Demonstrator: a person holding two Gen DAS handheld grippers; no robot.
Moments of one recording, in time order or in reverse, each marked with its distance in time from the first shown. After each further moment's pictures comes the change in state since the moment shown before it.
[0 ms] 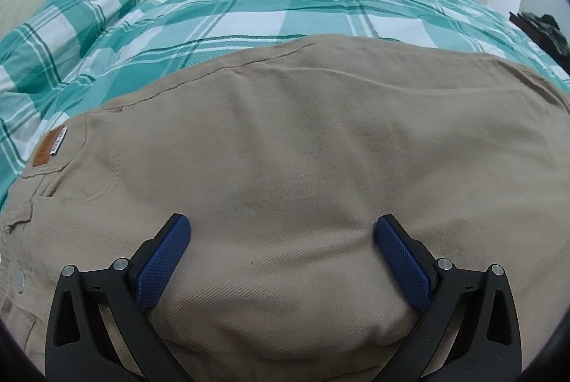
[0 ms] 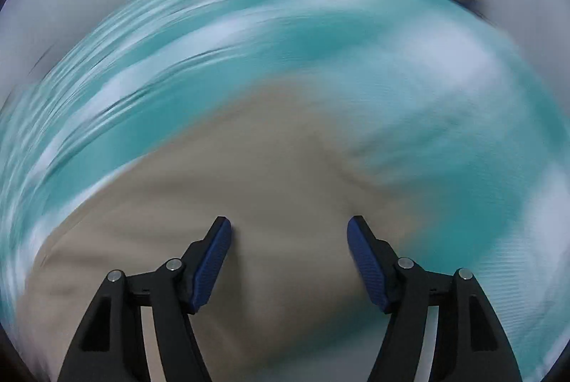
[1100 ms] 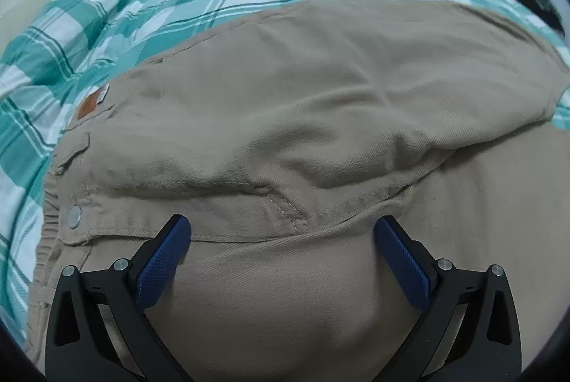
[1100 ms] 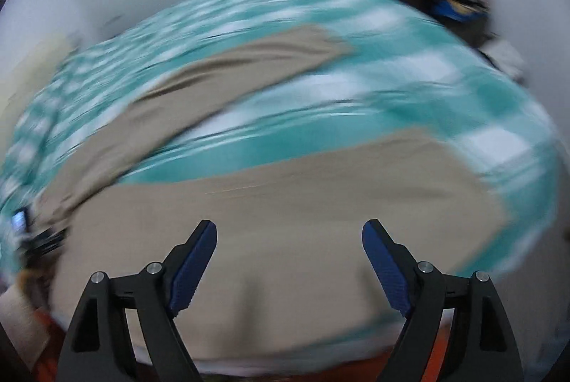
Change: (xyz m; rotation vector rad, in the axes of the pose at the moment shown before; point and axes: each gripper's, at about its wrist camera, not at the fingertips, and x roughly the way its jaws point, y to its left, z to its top) left arm -0.046 0.029 -0.045 0.135 0.106 0.001; right arm -0.242 -0.027 -0.268 -0.282 -0.024 0.211
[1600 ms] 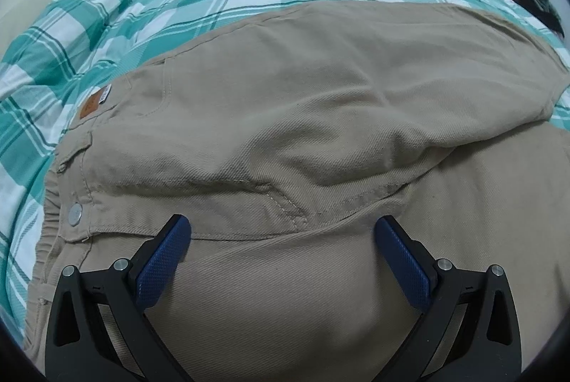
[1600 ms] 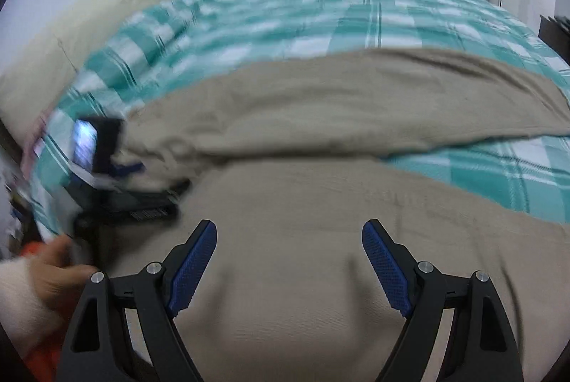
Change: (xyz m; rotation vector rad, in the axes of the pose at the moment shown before) left arm -0.003 0.001 -0.004 -0.009 -0.018 -0.016; right arm 0.108 0.282 -0.055 -0.377 0.053 0.262
